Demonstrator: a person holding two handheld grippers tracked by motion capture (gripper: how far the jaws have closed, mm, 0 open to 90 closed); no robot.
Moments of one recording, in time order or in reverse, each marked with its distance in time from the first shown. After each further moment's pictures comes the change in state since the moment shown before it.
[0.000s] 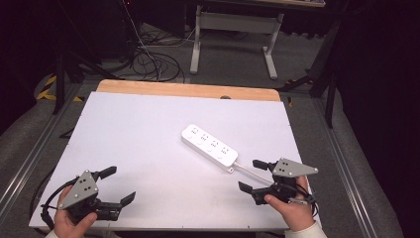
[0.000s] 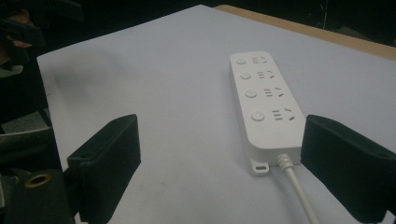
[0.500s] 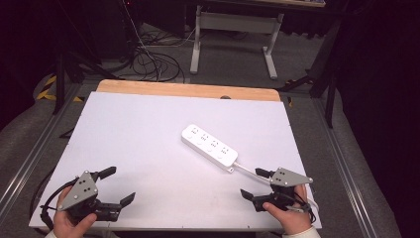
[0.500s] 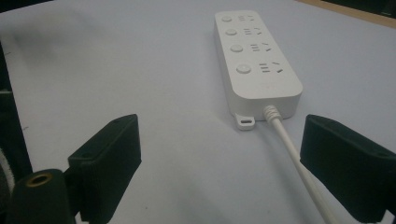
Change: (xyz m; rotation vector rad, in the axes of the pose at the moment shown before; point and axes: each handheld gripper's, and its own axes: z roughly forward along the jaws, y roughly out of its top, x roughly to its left) left arm -0.001 -0.001 -0.001 -0.002 0.002 0.016; right arm -0.003 -0.035 0.004 0.065 -0.068 -0.022
